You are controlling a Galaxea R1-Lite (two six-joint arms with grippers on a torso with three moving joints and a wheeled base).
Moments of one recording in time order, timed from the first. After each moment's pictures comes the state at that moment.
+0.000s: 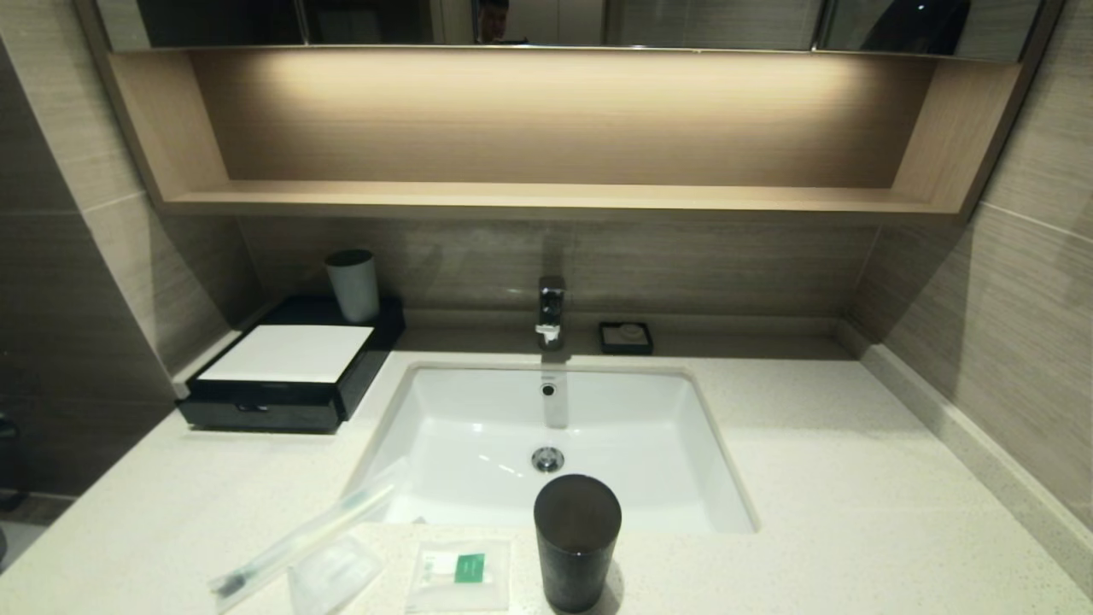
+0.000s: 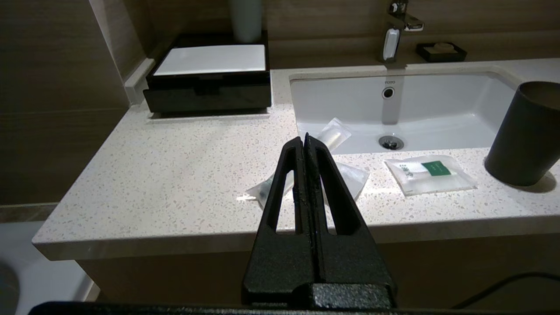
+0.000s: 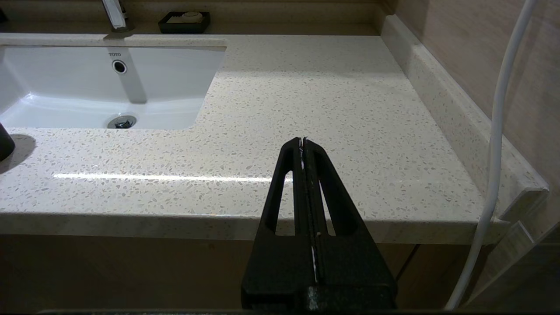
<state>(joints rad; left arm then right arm) -0.01 0.02 -0.27 0.21 -0.10 0.03 0.00 0.00 0.00 0.00 0.00 0.00</state>
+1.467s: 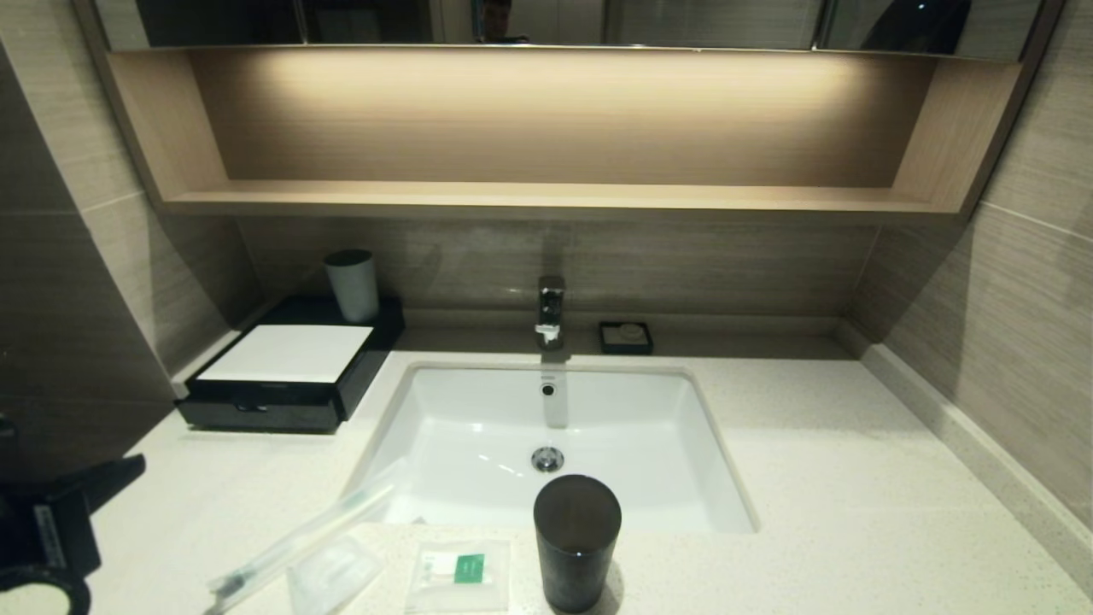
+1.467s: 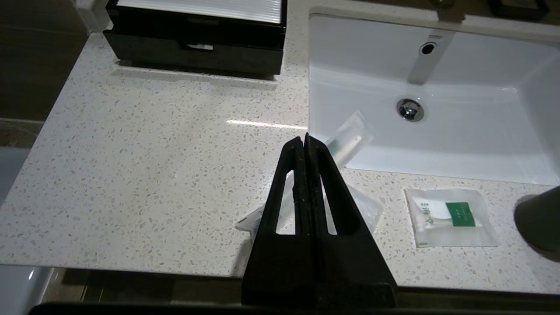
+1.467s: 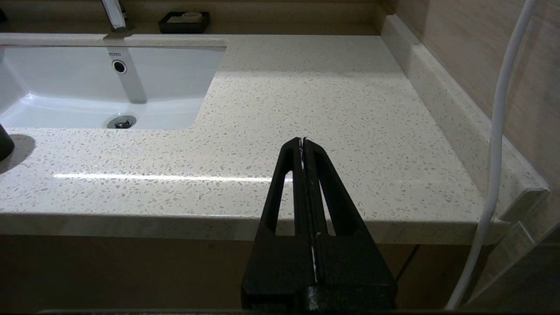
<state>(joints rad) -0.01 0.93 -0.49 -0.06 -0.05 -0.08 0.00 0.00 0.00 0.00 0.00 0.00</state>
